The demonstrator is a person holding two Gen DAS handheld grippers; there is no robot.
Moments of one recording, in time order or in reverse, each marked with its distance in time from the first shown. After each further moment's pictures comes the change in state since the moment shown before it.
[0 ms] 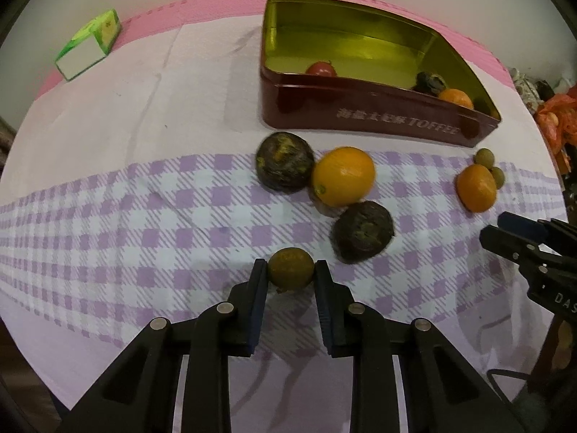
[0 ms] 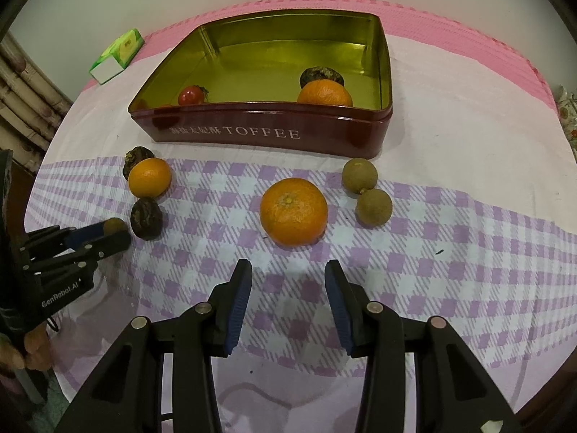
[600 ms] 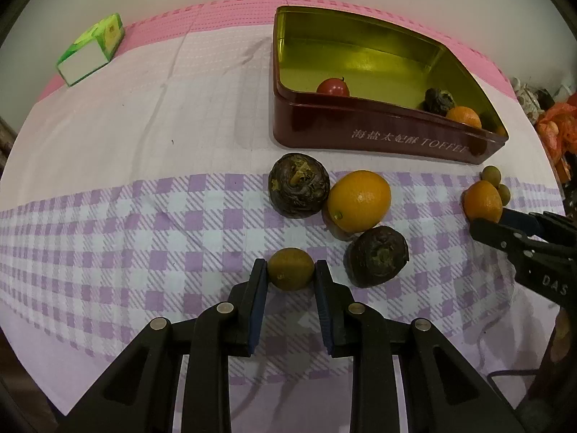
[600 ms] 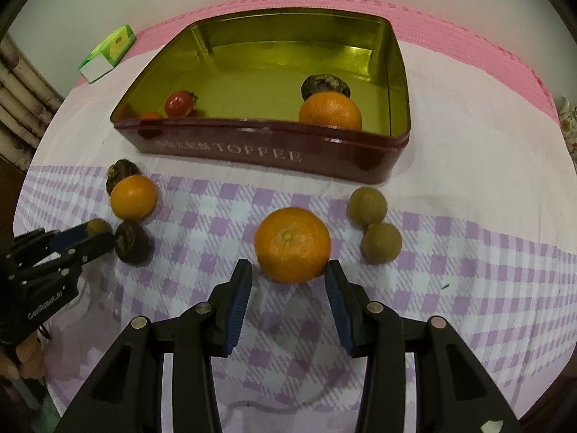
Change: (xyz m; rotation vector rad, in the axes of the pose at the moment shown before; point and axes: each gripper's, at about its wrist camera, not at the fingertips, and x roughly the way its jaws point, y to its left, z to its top) left arm 0.003 0.014 0.014 -0.004 -0.037 -0.008; right arm 0.021 0.010 0.028 -0.015 0.006 -0.042
